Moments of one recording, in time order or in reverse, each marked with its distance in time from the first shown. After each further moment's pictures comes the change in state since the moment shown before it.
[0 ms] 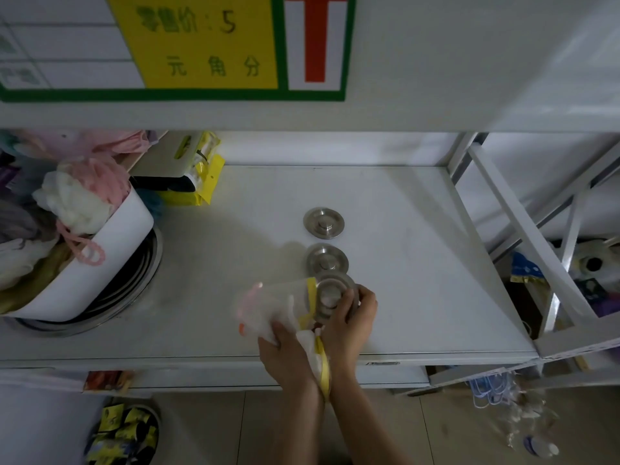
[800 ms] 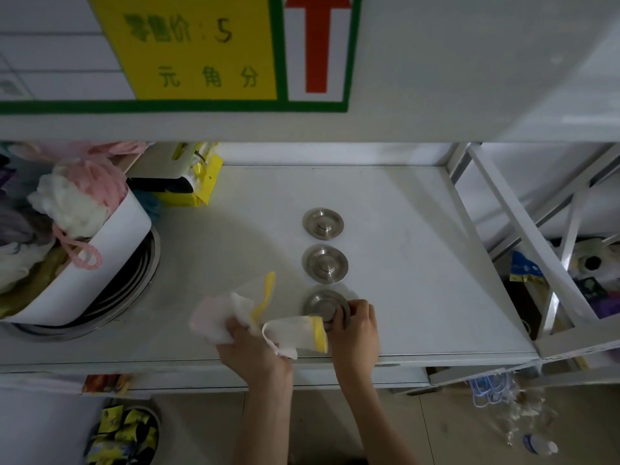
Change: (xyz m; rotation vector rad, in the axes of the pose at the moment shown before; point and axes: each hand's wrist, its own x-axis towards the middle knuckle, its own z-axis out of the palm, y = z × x) left_hand 0.013 0.045 -0.015 -0.393 0.042 -0.316; right_hand 0.019 0.053 -0.015 -0.616 -0.180 -0.092
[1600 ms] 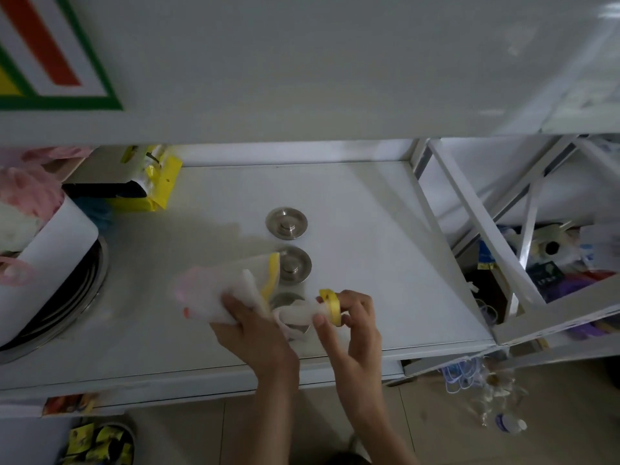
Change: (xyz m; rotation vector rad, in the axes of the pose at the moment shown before) left_hand -0.041 -0.033 0.045 -0.141 -0.099 0.586; right_hand -0.018 -0.032 -0.113 0.674 -0.184 -0.277
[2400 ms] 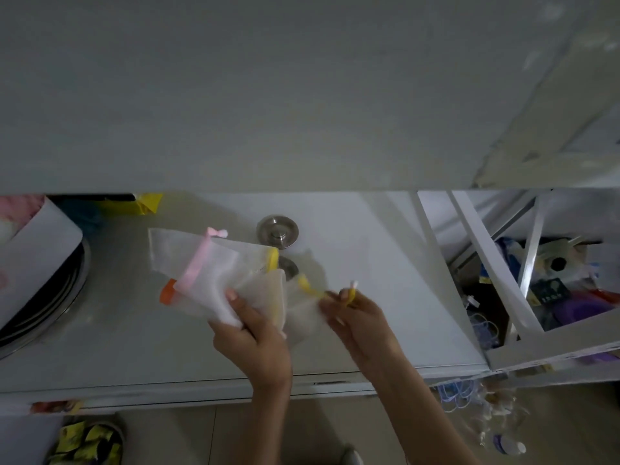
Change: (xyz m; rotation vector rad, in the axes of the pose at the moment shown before) left_hand -0.029 0.005 0.029 0.286 -0.050 0.445; right_hand 0.080 0.029 -0.040 0.584 -0.142 0.715
